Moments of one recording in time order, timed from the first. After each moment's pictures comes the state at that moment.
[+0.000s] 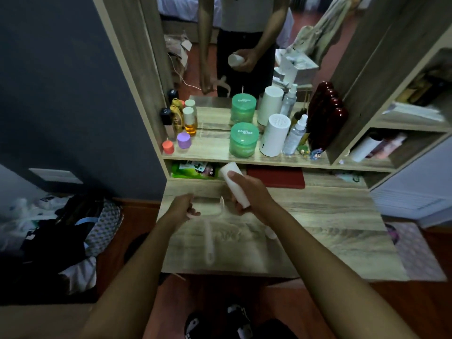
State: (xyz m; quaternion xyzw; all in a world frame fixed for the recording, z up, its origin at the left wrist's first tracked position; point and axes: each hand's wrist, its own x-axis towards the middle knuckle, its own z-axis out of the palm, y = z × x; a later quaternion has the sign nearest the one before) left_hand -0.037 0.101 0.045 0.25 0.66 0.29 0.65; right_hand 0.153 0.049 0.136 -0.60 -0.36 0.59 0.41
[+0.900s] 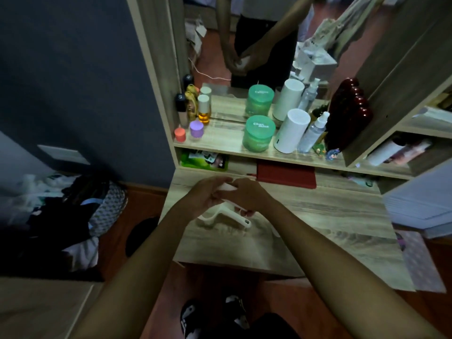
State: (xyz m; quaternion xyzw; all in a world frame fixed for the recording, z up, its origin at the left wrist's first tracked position) left_hand -0.013 0.092 0.077 0.27 0.48 0.32 0.77; right_hand 0.127 0.065 0.124 -0.65 -0.61 0.44 0.09
